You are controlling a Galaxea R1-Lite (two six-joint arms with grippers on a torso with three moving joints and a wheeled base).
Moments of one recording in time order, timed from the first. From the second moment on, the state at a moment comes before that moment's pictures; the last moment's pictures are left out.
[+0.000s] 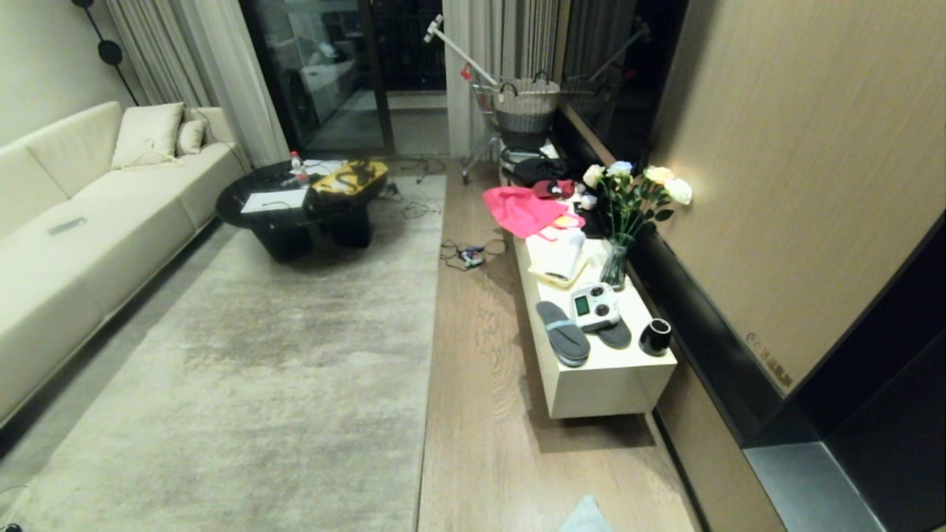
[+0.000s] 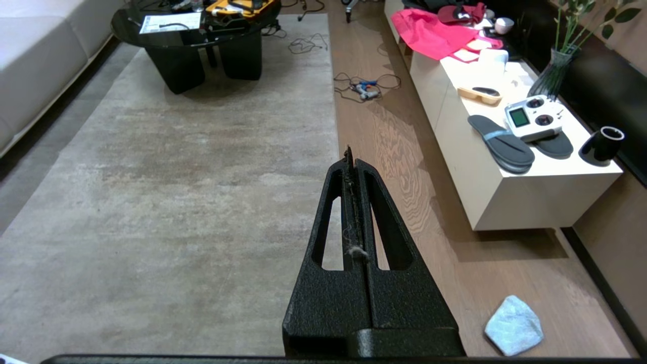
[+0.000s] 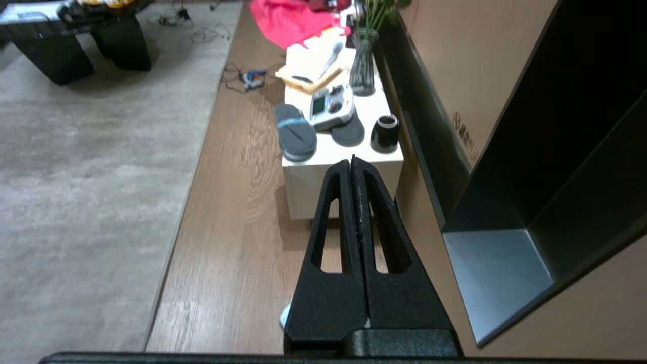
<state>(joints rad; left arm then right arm) 0.00 0.00 0.00 0.00 -0.01 -0.01 0.00 0.00 -0.01 0.03 0.00 -0.01</state>
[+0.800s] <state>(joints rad) 0.00 0.00 0.00 0.00 -0.01 -0.01 0.00 0.00 -0.01 0.02 0.00 -0.01</state>
